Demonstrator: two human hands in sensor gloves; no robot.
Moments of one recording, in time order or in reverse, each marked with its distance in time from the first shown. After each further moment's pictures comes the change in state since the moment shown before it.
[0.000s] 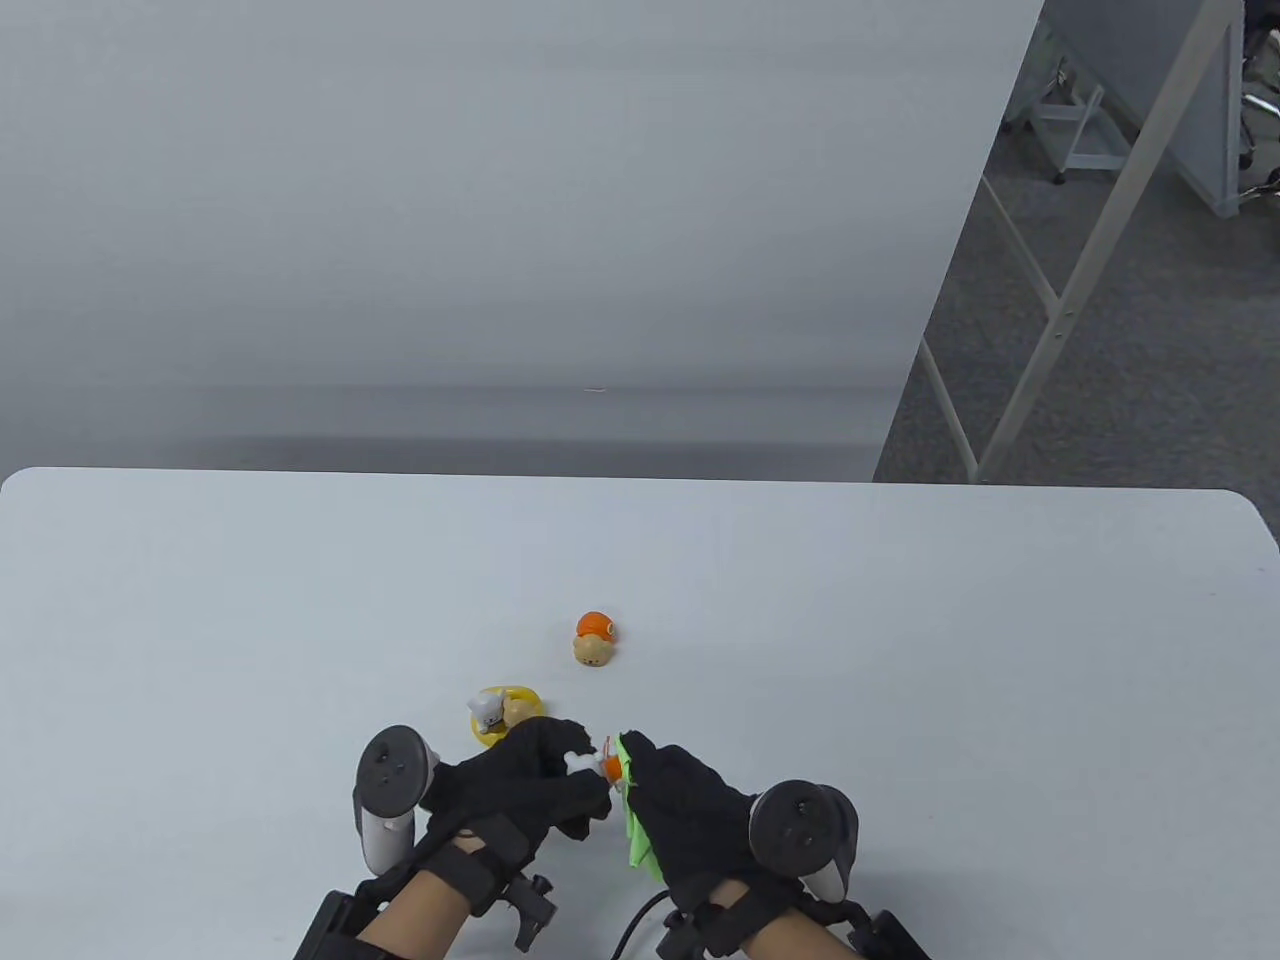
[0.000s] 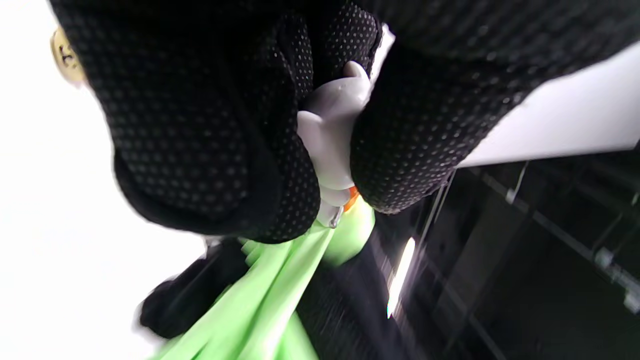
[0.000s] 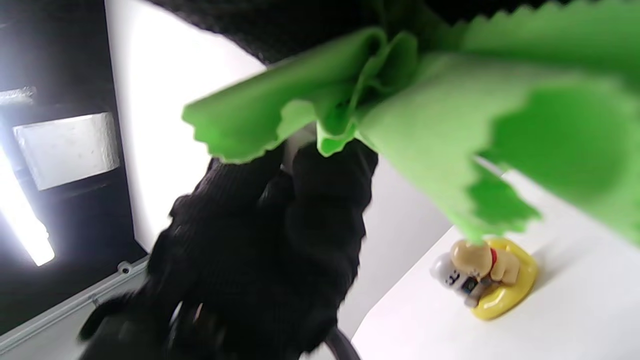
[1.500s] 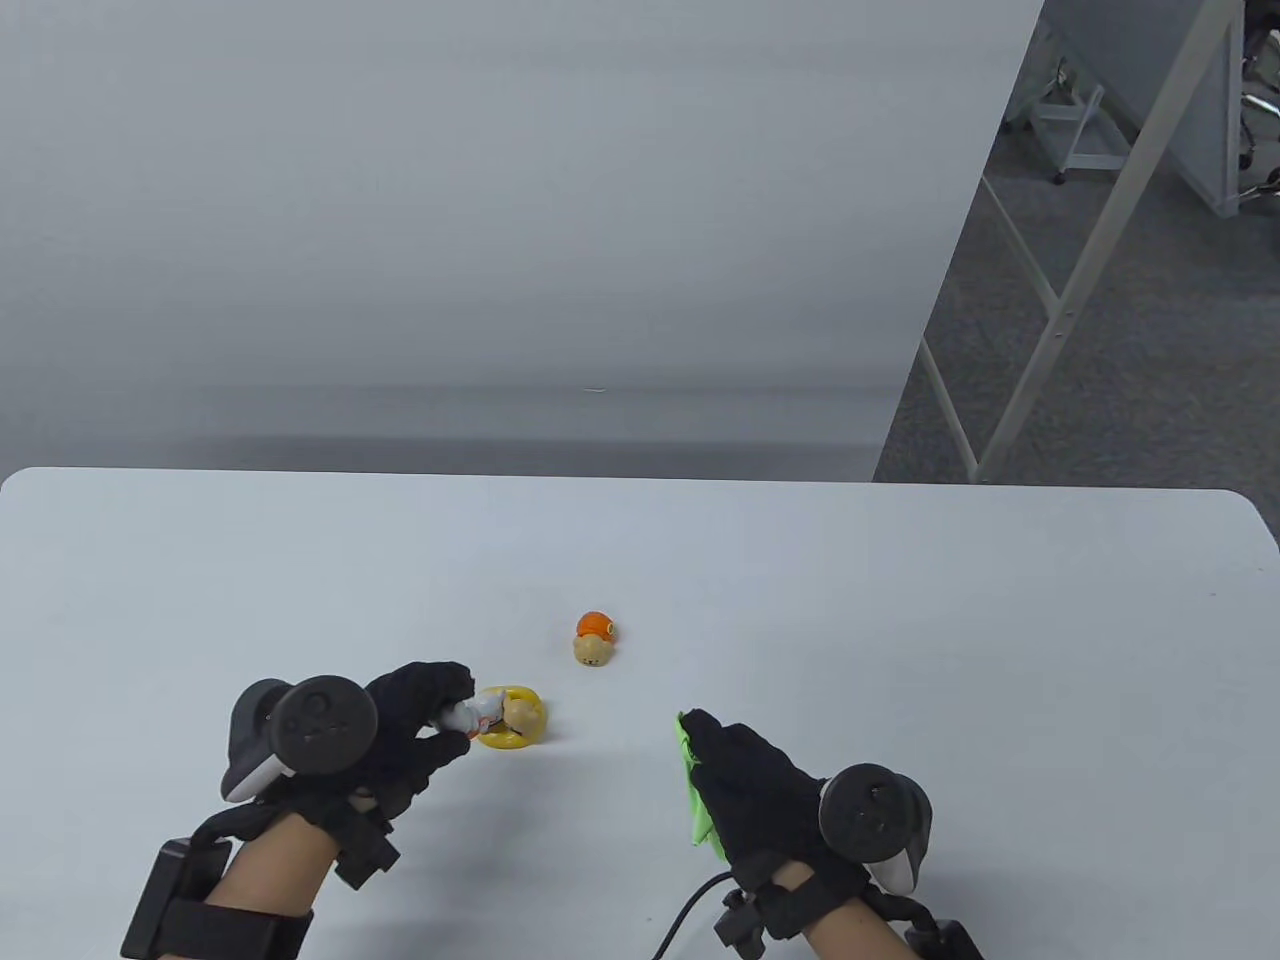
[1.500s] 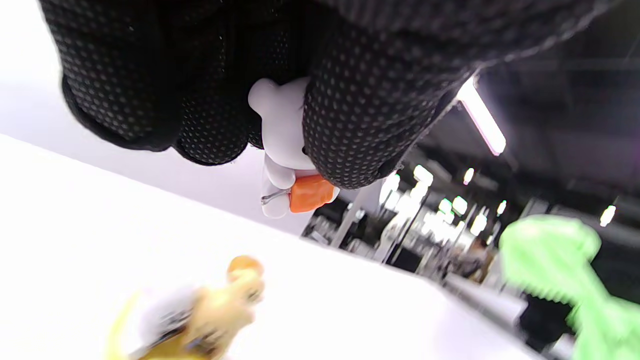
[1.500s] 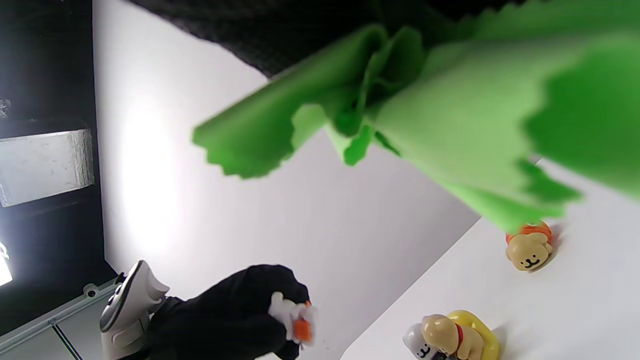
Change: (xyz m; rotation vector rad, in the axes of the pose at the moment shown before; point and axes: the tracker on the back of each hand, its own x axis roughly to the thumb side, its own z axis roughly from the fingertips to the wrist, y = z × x) left_hand 0.069 0.078 -0.014 -0.247 -0.064 -1.047; right_hand 0.000 -0.057 0.003 -0.090 0.055 0.054
